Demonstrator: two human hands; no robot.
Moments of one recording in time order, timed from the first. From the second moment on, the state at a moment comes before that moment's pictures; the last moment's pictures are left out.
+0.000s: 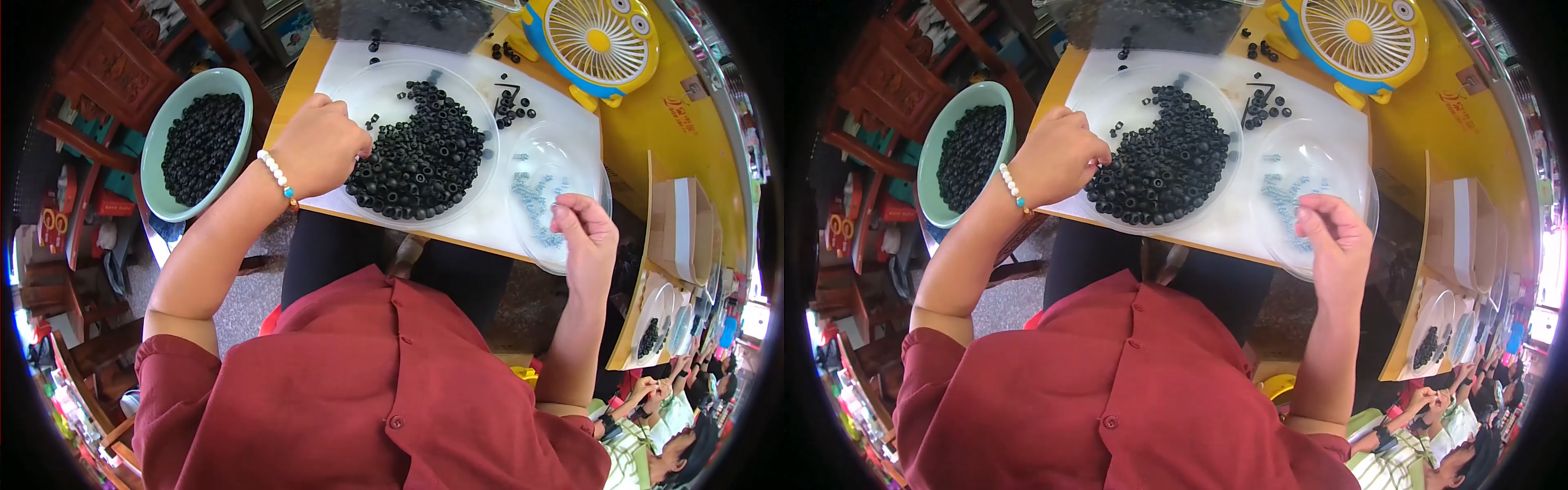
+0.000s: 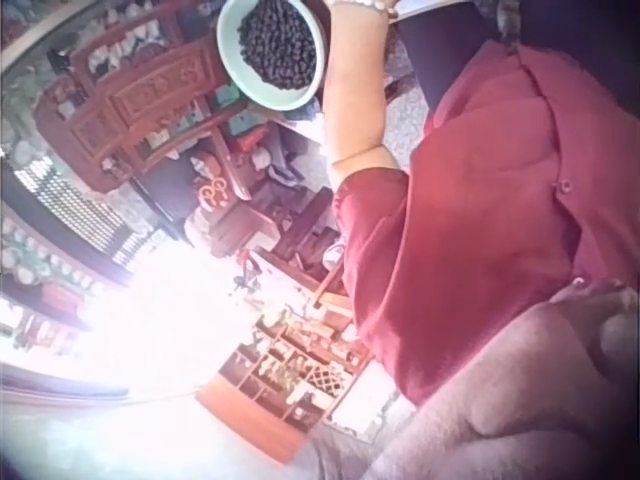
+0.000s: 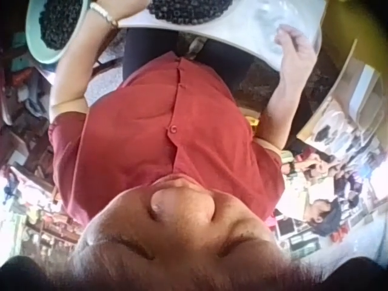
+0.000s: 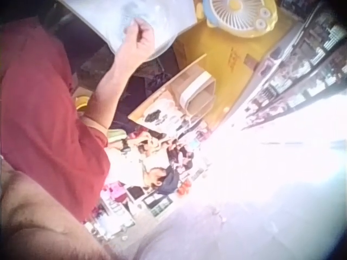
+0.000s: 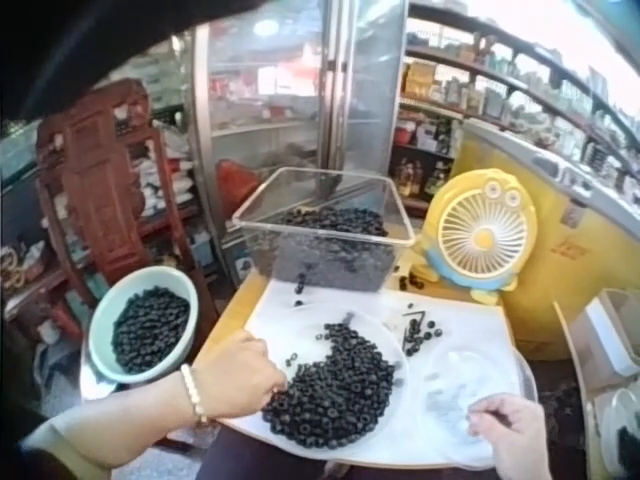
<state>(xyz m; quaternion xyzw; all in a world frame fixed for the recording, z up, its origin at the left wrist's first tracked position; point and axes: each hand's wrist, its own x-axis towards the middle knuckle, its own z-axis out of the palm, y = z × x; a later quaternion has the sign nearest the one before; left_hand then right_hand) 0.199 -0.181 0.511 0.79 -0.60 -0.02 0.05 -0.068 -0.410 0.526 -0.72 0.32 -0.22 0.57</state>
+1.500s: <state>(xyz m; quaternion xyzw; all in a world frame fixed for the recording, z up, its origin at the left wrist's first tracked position) 0.078 -0.157 0.512 0.36 -0.13 -0.53 0.76 -0.035 -0.300 0.542 -0.58 0.09 -0.18 0.79</state>
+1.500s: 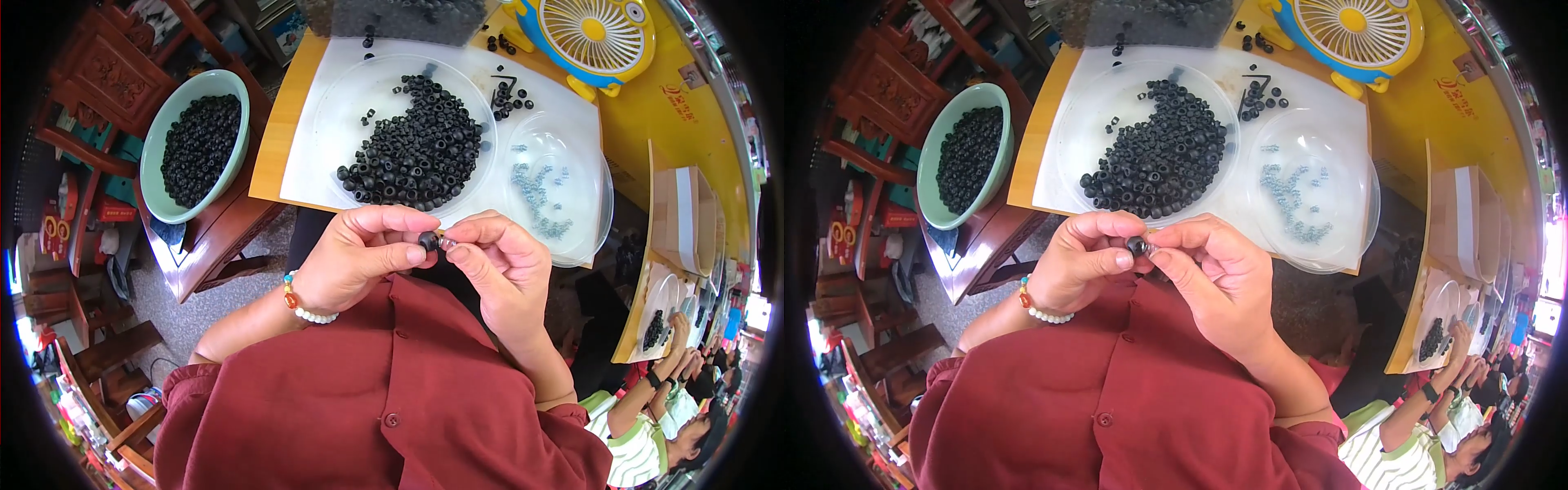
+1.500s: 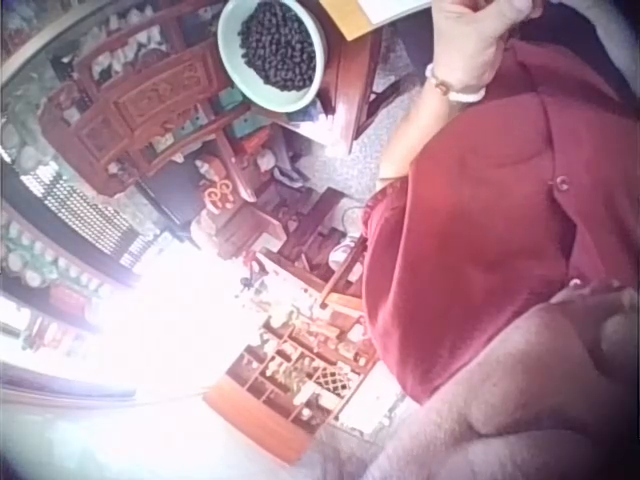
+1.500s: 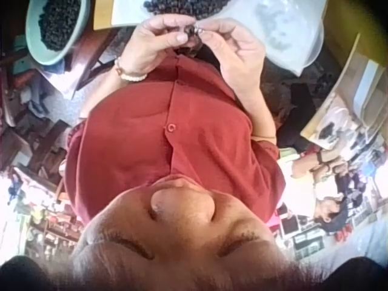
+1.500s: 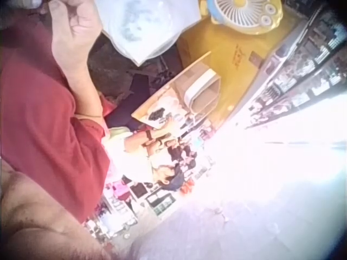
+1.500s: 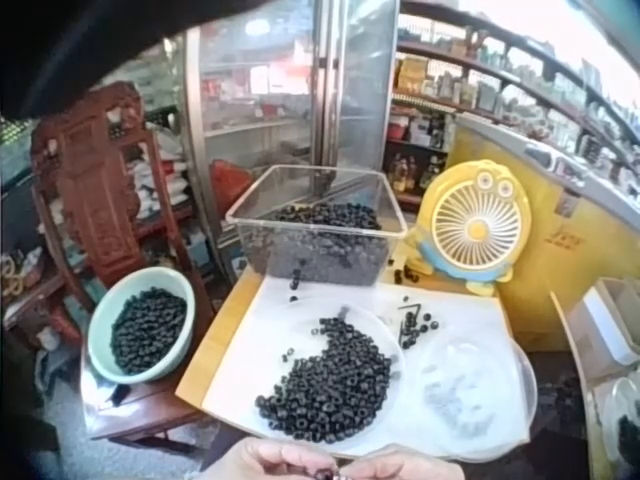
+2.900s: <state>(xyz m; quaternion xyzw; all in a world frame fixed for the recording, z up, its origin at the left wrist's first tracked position) 0.104 -0.108 0.467 0.16 0.00 -0.56 0.81 0.128 -0.318 0.497 -0.99 -0.13 0.01 0.05</state>
